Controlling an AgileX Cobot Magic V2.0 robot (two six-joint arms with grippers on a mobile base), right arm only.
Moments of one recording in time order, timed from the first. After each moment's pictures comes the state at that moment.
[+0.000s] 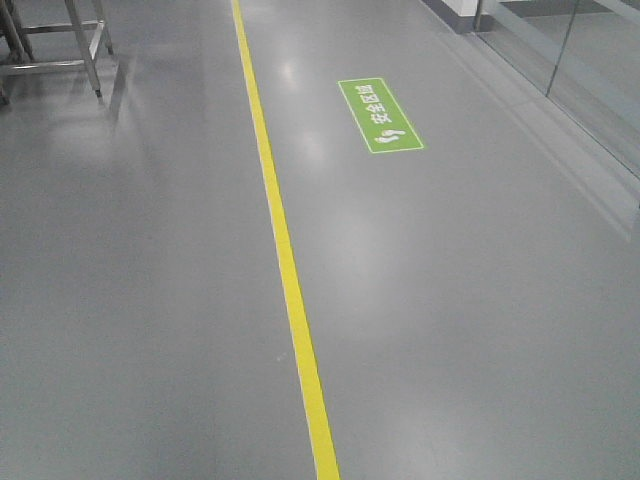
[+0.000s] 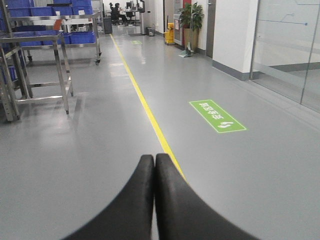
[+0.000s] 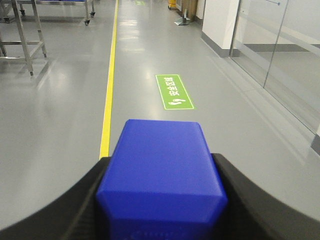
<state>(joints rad) -0.03 0.20 -0.37 0.08 0.49 -0.14</state>
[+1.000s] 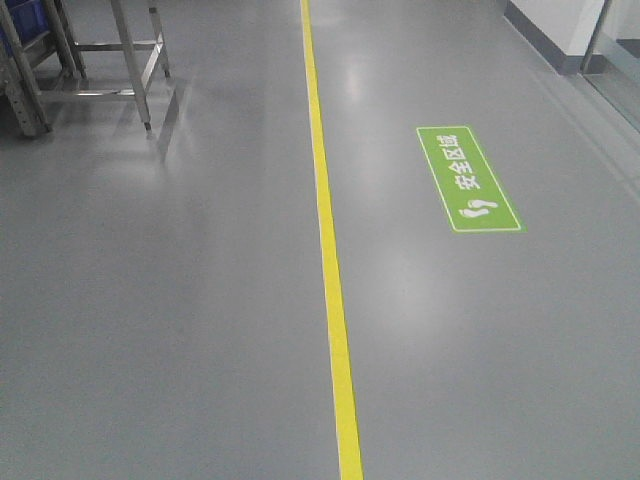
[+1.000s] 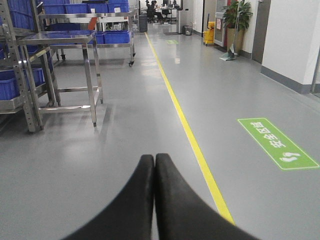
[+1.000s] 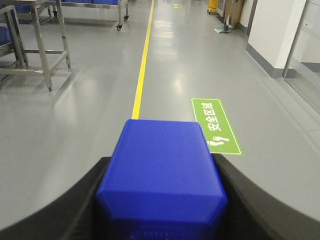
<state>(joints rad) -0.03 0.20 -0.37 0.08 0.49 -0.14</state>
